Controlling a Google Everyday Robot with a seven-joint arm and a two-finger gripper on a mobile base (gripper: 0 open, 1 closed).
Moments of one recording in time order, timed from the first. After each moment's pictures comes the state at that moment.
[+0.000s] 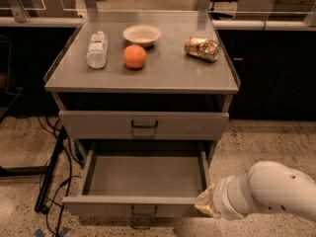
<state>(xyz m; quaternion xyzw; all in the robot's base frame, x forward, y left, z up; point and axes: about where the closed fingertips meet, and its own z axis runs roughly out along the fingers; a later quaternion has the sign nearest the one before) 0.380 -0.133 0.602 -0.52 0.82 0.13 0.22</state>
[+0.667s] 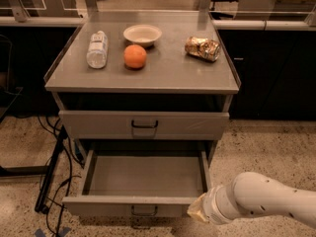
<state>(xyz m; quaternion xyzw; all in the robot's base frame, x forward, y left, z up) 0.385 -0.125 0.525 -0.48 0.84 0.16 0.20</state>
